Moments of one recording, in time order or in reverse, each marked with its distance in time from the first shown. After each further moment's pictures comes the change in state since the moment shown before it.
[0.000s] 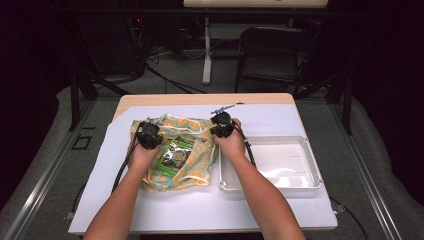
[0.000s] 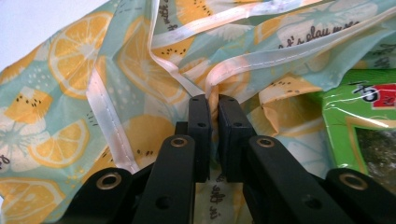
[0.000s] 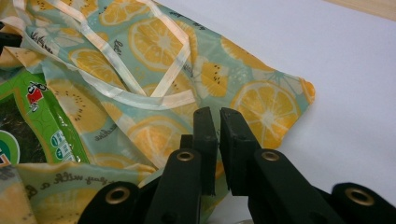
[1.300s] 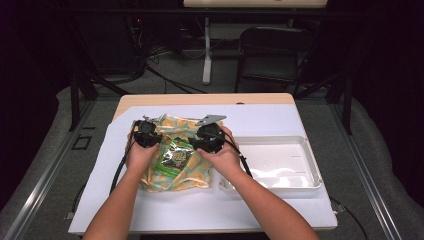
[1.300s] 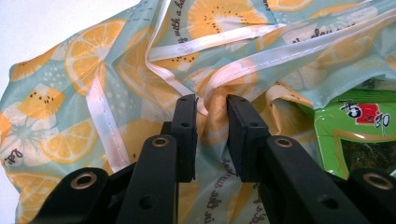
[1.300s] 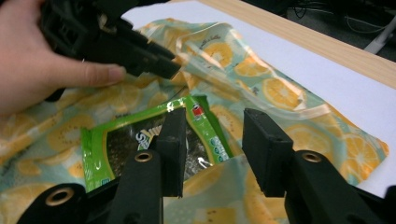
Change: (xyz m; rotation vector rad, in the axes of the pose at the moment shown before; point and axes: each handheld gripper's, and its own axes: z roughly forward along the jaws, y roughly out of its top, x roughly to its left) left arm 0.006 0.002 -0.010 -0.037 -0.023 -0.063; right arm 0.079 -0.010 -0.072 -0.183 0.153 -0.195
